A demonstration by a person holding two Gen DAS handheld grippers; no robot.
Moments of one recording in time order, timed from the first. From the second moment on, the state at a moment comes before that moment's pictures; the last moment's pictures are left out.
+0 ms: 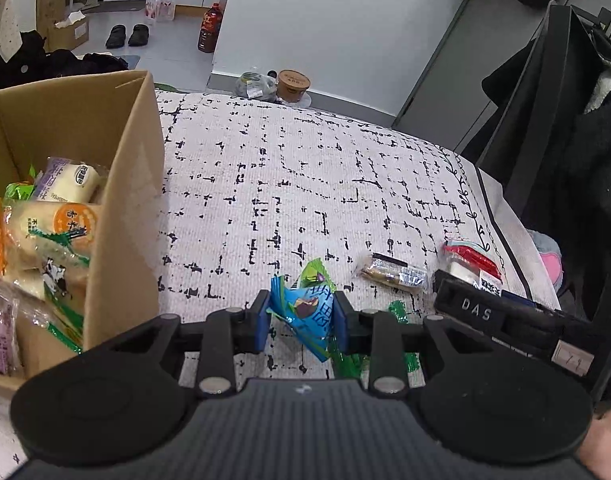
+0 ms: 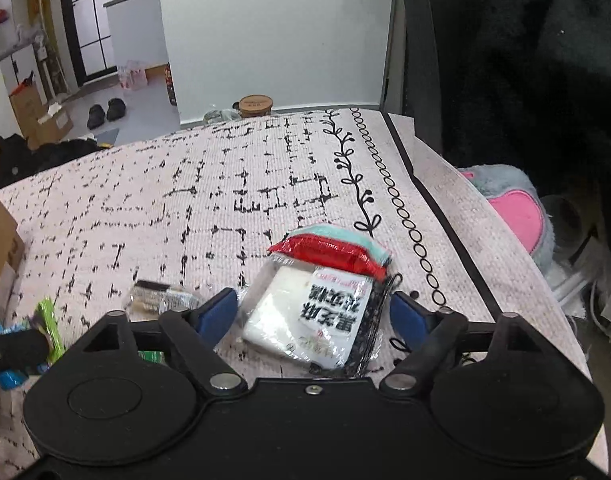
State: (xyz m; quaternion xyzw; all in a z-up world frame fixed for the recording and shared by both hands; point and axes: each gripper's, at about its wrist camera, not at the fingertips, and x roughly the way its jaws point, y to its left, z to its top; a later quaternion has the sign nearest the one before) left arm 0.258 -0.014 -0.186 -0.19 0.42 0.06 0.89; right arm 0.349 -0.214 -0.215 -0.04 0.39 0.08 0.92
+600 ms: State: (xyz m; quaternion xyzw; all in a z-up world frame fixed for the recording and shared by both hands) left arm 0.245 -0.009 -0.170 -0.19 0.40 0.05 0.89; right arm 0.314 -0.242 -0.190 0.03 0.39 0.11 0.91
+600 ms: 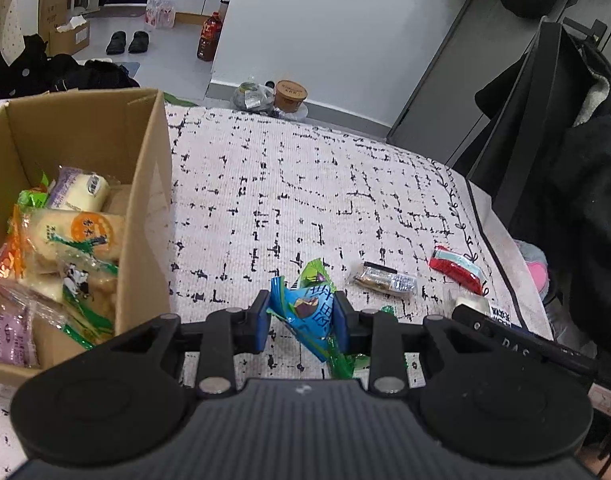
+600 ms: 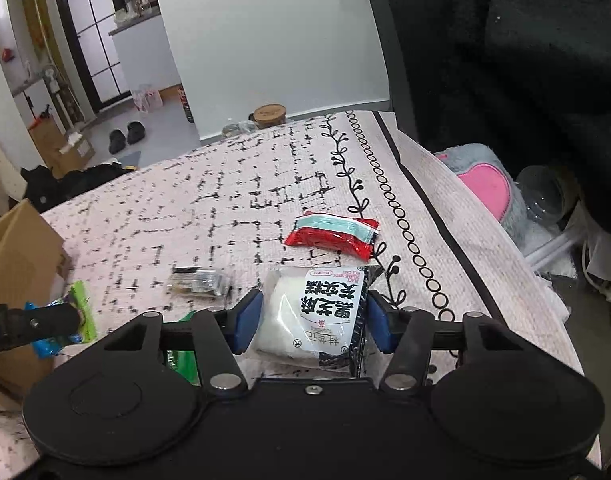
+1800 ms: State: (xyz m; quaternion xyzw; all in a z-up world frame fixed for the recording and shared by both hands) left arm 0.197 0.058 -0.095 -0.19 0.33 0.10 0.92; right arm 0.297 -0.152 -0.117 0.08 0.32 0.26 0.91
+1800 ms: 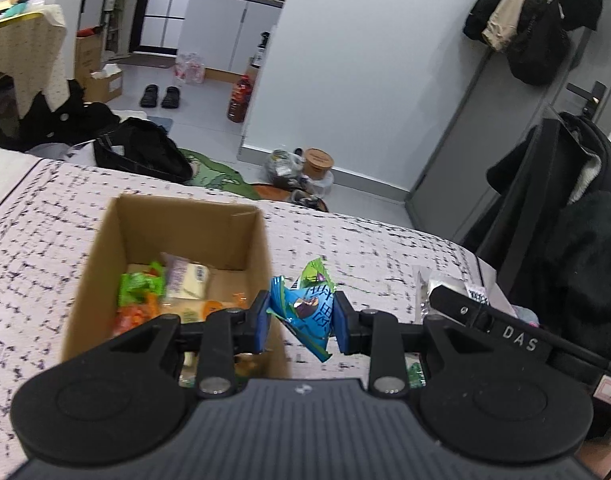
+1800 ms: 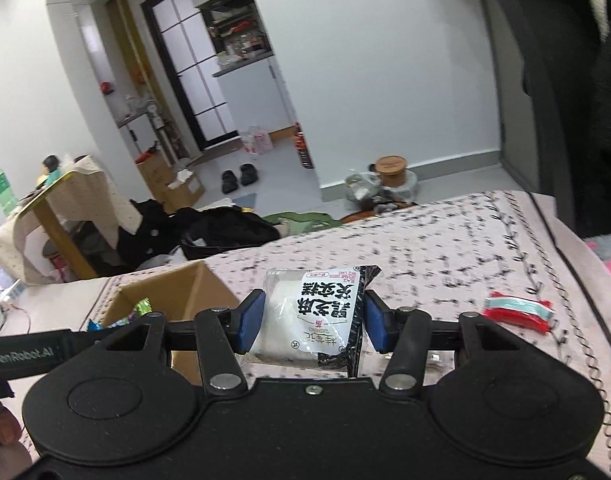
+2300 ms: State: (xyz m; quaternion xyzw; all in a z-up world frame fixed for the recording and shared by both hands) left arm 0.172 0.092 -0.097 -0.20 0.34 0.15 0.91; right arm 0.278 -0.097 -0.107 0.04 0.30 0.34 0.89
